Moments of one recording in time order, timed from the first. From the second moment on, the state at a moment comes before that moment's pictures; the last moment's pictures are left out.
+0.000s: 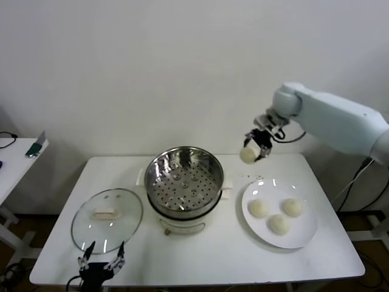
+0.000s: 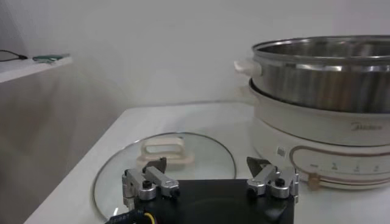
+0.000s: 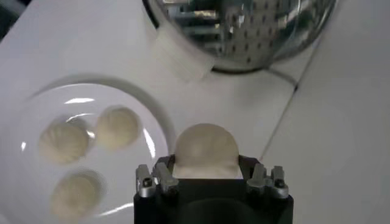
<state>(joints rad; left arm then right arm) 1.86 -1.45 -0.67 -2.11 -0.13 0.12 0.00 0.73 1.08 -1.35 1.10 0.20 0.28 -1.19</state>
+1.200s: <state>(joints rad) 1.85 -1.46 -0.69 -2.13 -0.12 0.09 -0.01 0.43 1.49 -1.20 0.81 -0.36 0.67 -0.98</state>
